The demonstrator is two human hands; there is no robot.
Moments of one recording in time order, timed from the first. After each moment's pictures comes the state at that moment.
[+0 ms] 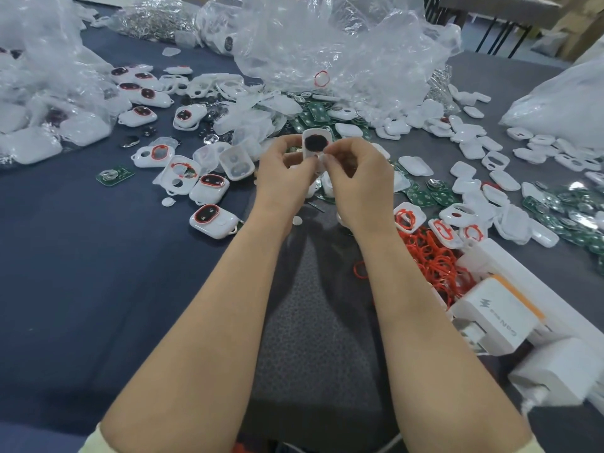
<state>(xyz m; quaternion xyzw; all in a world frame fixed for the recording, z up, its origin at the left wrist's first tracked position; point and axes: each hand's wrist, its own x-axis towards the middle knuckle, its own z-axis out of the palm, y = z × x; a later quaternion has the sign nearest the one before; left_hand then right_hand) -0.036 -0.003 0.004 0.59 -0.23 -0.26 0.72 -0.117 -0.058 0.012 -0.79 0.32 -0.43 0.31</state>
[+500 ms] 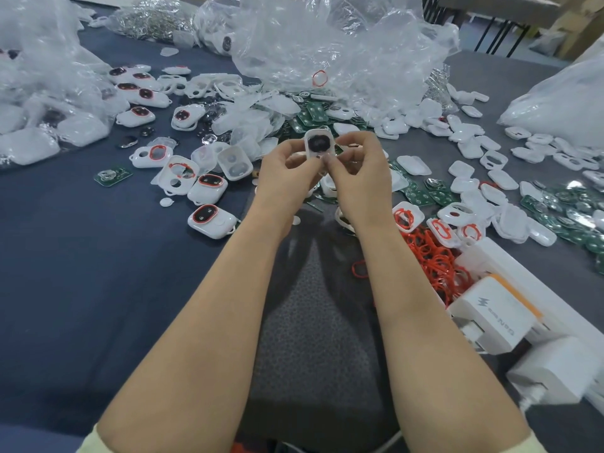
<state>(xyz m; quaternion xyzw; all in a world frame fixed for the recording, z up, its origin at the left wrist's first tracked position) -0.037 -0.003 0.002 0.53 -0.24 -0.31 0.75 -0.117 -0.061 0.010 -0.74 0.35 -0.42 0.39</state>
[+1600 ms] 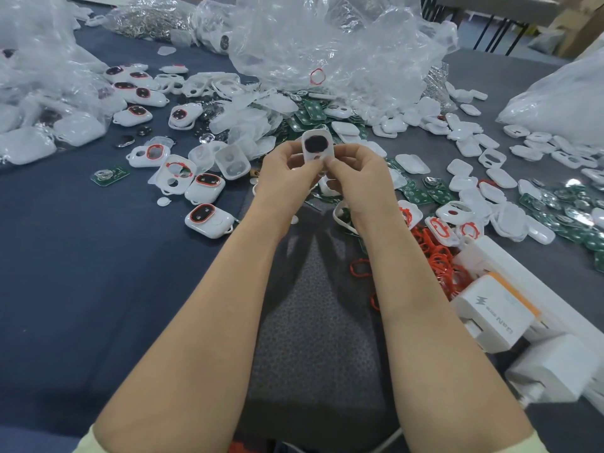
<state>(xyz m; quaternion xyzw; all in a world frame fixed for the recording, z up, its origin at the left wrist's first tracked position) -0.036 -0.003 0.001 0.59 -0.27 -0.30 0.70 -0.116 -0.072 0.008 -0.66 0.36 -0.37 0.55</state>
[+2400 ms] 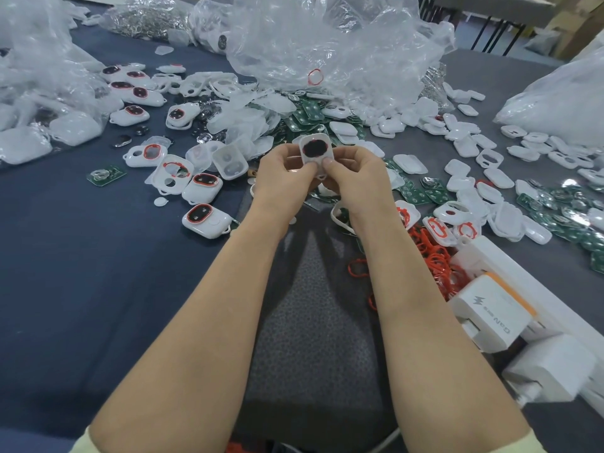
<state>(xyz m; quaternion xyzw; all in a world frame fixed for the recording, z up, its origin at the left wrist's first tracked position) -0.039 -0.004 0.003 0.60 -0.25 -0.28 0.71 -0.115 -0.072 0.007 -0.66 0.37 -0.37 0.54</state>
